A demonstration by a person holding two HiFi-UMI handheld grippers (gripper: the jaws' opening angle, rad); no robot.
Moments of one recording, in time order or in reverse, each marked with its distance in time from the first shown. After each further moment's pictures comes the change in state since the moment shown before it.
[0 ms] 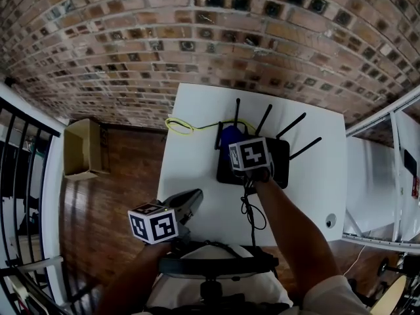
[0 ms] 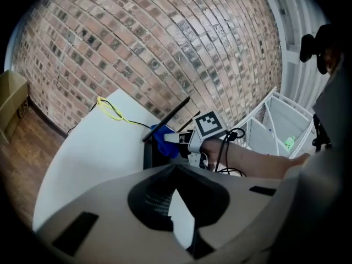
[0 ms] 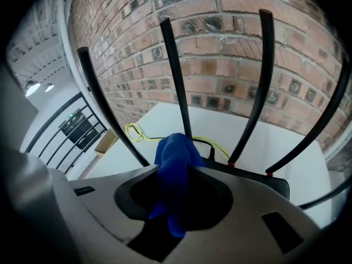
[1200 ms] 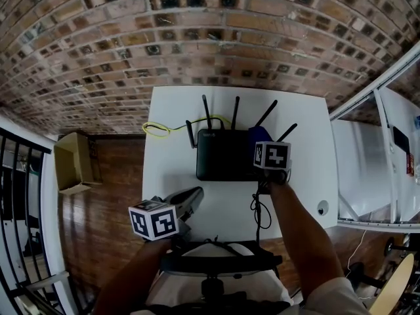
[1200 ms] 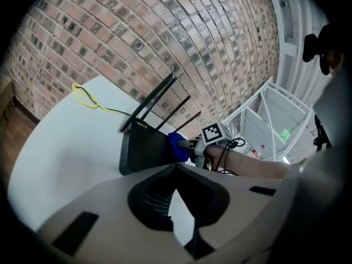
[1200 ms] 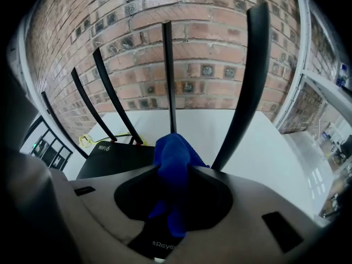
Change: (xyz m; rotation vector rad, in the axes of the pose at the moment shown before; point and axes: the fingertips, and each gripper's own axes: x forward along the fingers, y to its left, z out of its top) left arm 0.057 -0.043 -0.020 0.043 0.103 -0.056; right arm -0.061 -0.162 -0.070 0.308 -0.058 -0.277
